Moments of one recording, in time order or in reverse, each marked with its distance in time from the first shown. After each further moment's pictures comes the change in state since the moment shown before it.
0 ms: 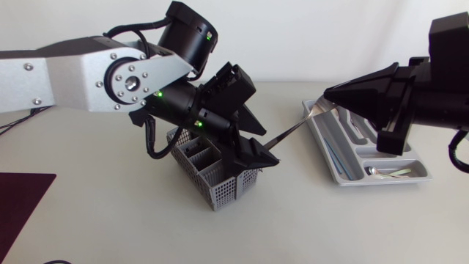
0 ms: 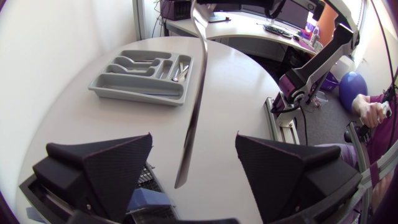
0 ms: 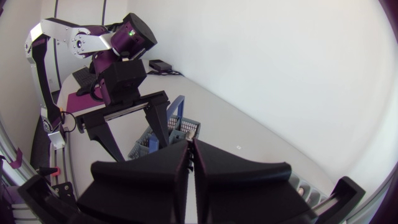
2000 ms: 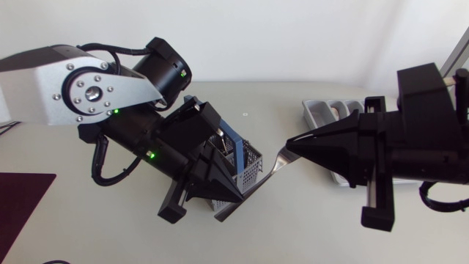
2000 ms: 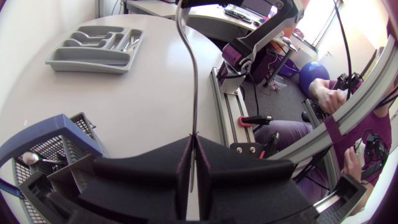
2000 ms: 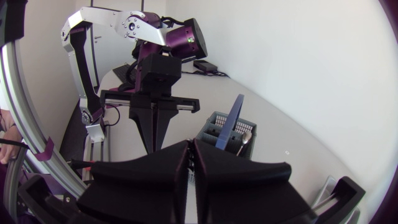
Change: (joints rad) left arm 0.050 -0.117 -0.118 -0.358 0.213 0.213; right arm 0.280 -0.087 -0.146 0.055 -0.011 0.093
